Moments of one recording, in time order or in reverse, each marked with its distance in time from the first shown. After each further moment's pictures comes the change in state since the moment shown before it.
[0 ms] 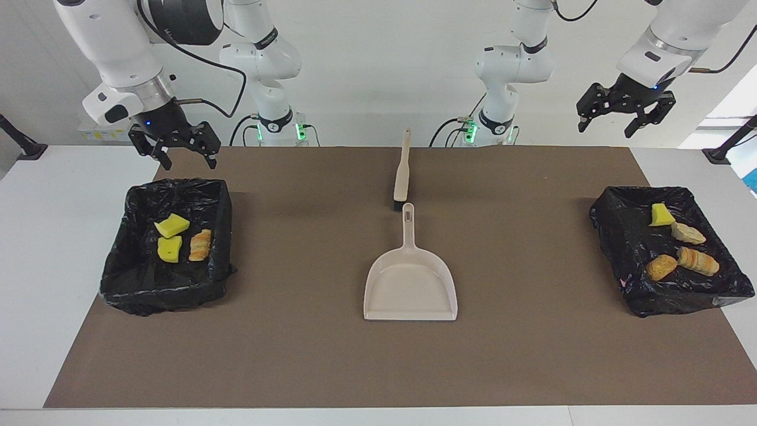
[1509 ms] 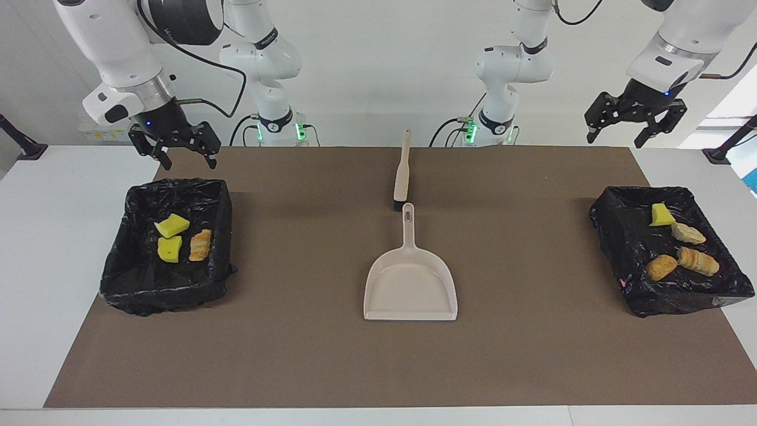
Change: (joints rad) left arm 0.019 0.011 -0.005 0.000 0.000 0.089 0.000; right arm 0.000 0.000 0.000 0.000 0.000 0.000 0.000
